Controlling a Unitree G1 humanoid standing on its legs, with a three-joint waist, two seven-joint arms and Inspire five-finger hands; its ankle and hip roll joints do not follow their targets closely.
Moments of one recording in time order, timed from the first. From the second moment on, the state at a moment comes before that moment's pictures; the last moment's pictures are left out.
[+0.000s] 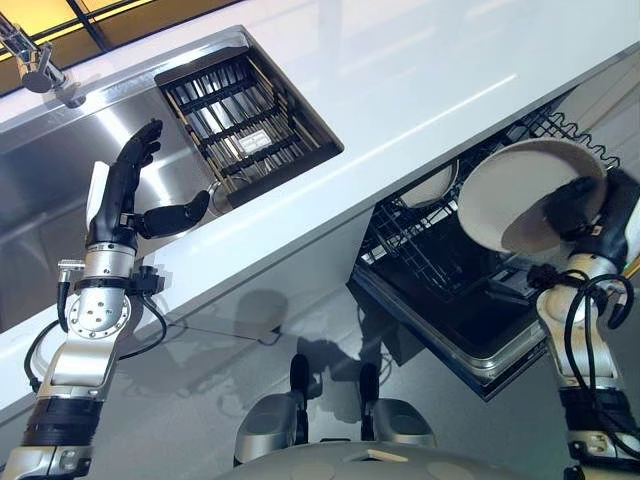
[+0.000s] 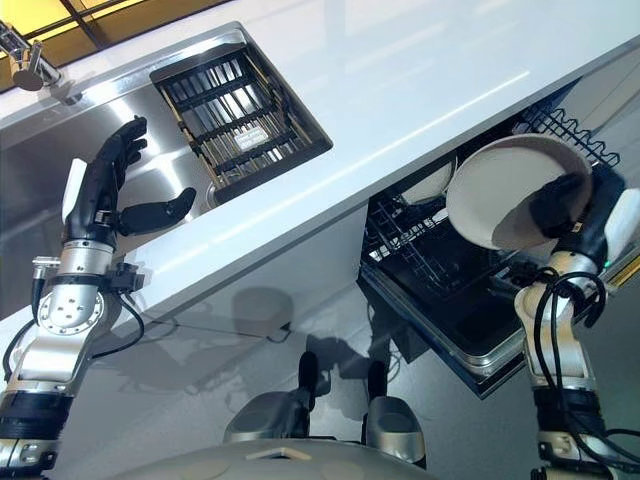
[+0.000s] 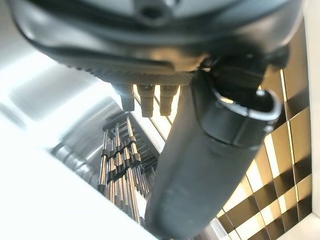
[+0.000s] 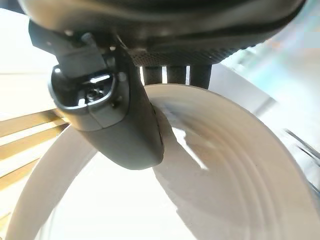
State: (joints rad) left arm -0.01 0.65 0.12 -0.02 -0.12 -0.24 0.19; right arm -0.09 -0.61 -0.18 0.05 -0.19 0.04 -0.63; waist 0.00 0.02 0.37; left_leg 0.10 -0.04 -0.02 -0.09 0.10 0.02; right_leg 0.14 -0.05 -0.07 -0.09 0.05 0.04
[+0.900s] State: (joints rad) left arm -0.03 0.65 0.12 -0.03 -0.12 -0.22 0.15; right arm -0.12 -0.73 0.02 0.11 -0.64 0.05 -0.29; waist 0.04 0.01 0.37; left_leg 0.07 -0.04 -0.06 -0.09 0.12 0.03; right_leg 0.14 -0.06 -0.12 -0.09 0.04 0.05
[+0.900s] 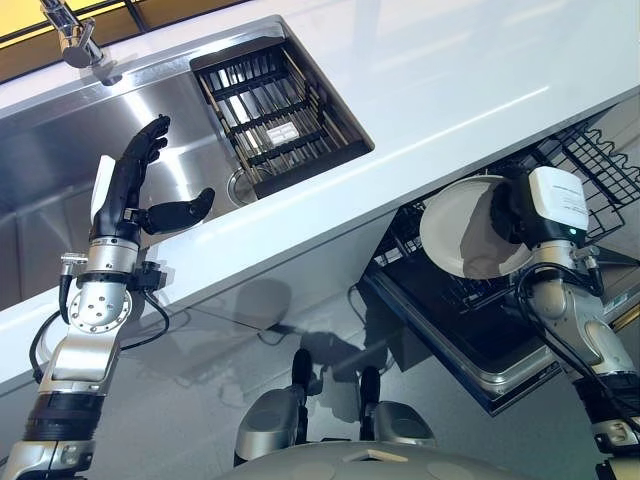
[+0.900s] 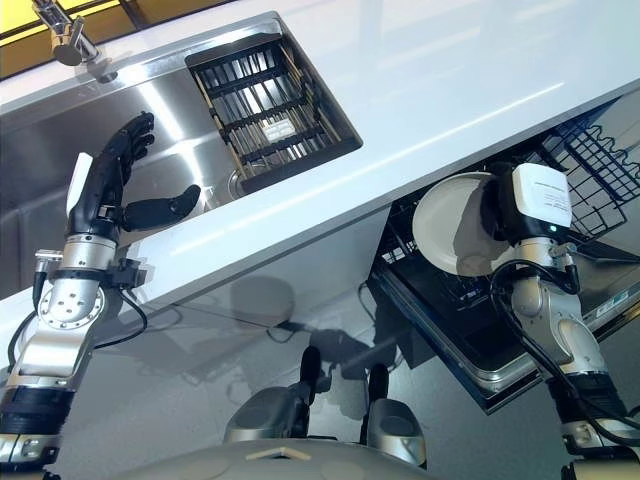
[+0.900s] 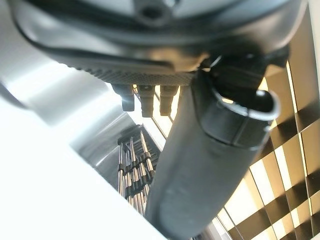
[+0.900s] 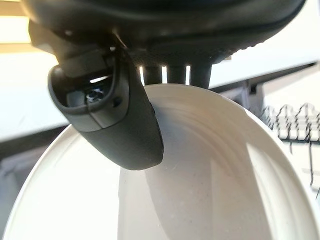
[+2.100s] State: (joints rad) left arm 0.00 0.68 0.15 -0.04 -0.13 -0.22 0.14; right arm -0.03 -0.72 -0.16 0.19 -0.53 0.35 -0.45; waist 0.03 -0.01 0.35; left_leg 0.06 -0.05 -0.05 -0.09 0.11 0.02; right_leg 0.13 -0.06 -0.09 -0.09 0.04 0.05
